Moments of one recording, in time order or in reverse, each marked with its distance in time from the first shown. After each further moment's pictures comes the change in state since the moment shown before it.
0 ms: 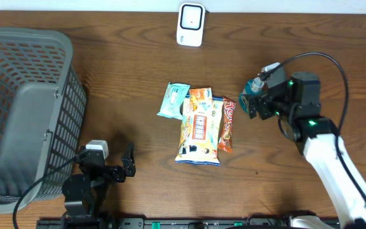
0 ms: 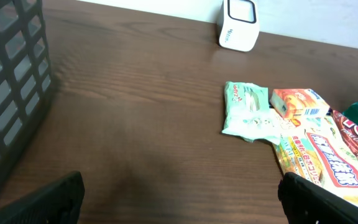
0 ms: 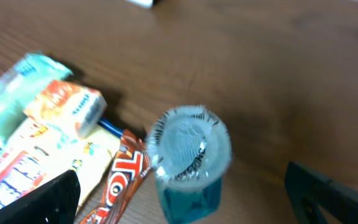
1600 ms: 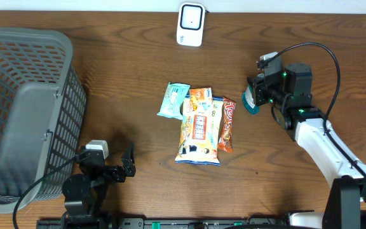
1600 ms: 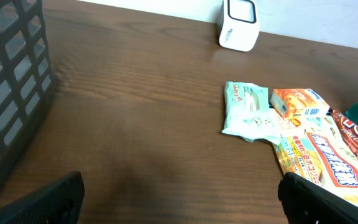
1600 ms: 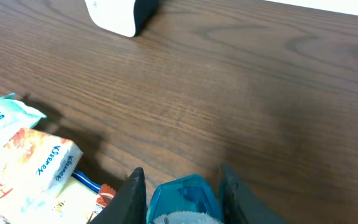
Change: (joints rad) left arm 0.000 0.000 0.000 0.000 0.000 0.000; right arm 0.000 0.220 0.028 0.243 0.008 0.071
